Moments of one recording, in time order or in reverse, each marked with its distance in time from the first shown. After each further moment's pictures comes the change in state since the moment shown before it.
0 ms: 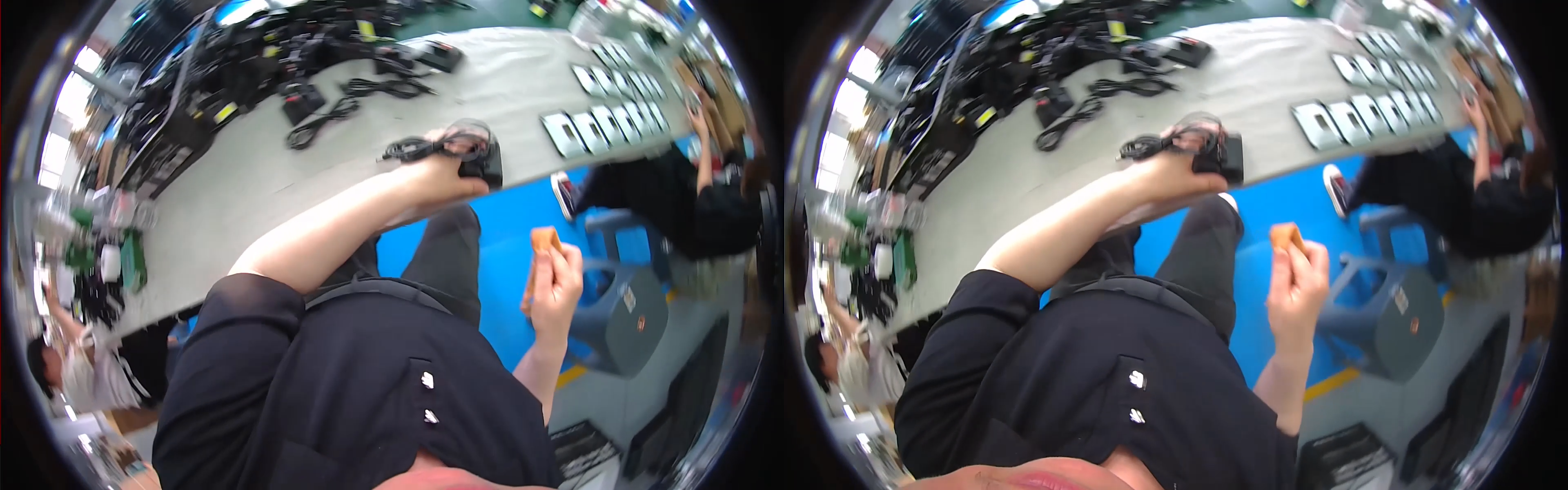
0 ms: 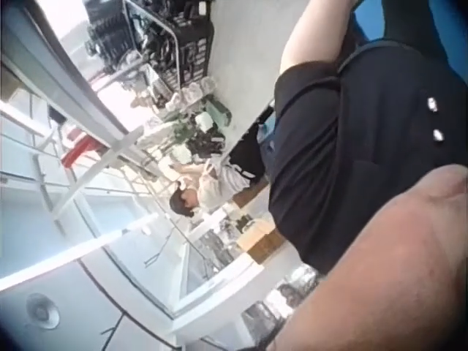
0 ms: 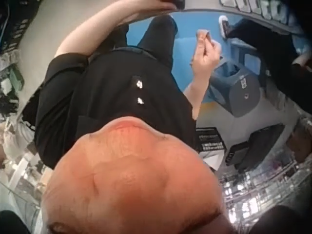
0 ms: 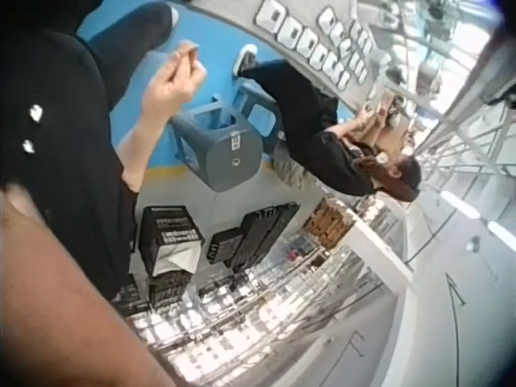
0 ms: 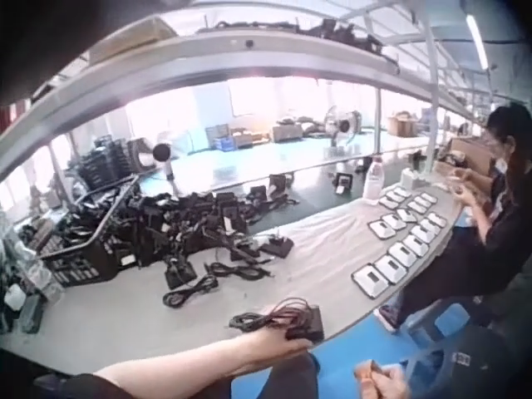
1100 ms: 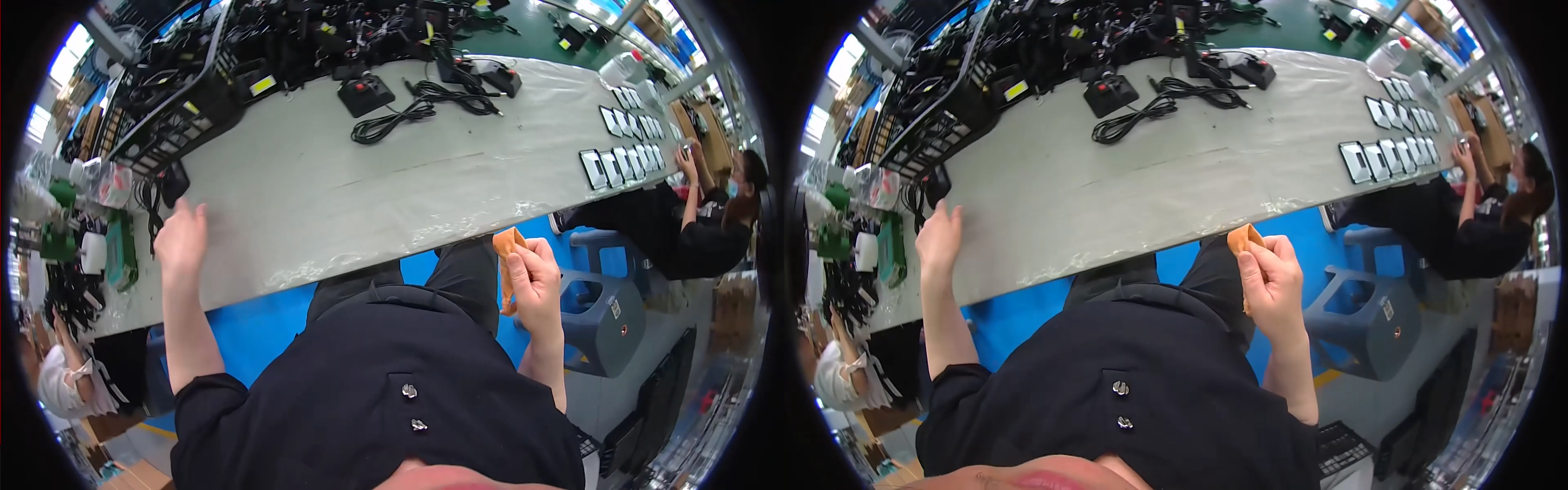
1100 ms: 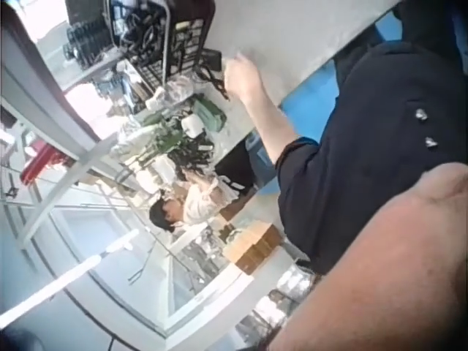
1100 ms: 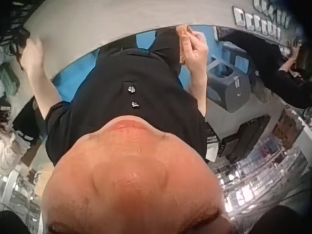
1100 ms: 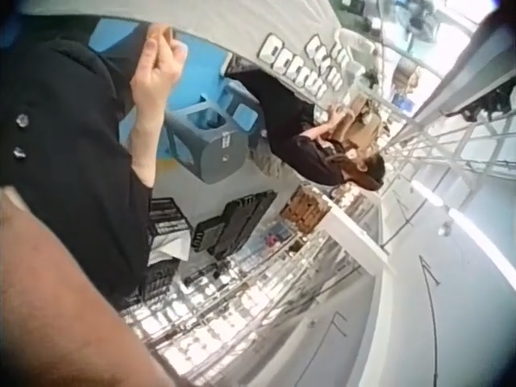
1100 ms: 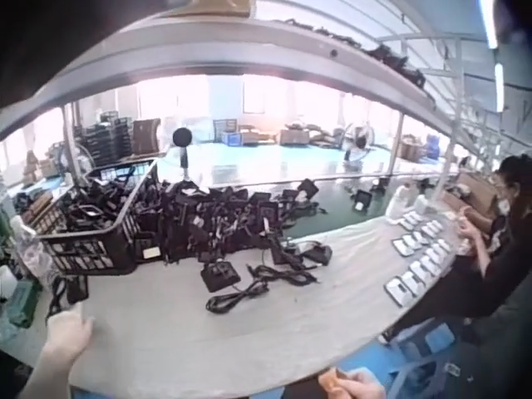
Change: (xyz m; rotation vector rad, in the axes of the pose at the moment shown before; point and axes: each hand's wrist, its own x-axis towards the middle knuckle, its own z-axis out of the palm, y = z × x) left_hand -0.316 -0.150 -0.212 0.714 0.104 -1.263; right_hand 0.003 -0.103 0.087 0.128 -0.328 -0.147
